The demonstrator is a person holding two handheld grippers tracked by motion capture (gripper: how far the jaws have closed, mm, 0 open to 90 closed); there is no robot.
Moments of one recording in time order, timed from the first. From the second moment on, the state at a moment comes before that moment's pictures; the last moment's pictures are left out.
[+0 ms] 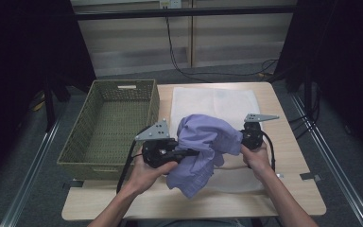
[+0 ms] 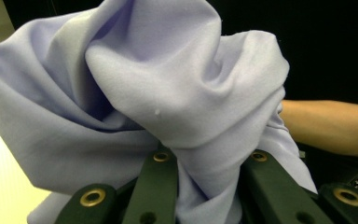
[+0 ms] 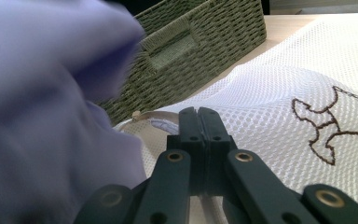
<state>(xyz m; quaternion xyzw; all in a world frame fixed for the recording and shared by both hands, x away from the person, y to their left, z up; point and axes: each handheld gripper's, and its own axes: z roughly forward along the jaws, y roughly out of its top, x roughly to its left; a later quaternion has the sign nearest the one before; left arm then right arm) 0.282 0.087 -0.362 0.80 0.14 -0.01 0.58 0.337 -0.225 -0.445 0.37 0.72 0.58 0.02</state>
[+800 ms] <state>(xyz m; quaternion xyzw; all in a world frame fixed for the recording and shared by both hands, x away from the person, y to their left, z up) 0.308 0.045 -0.416 0.84 0.17 -0.02 0.52 0.337 -0.220 -0.448 0.36 0.73 0.58 0.01</state>
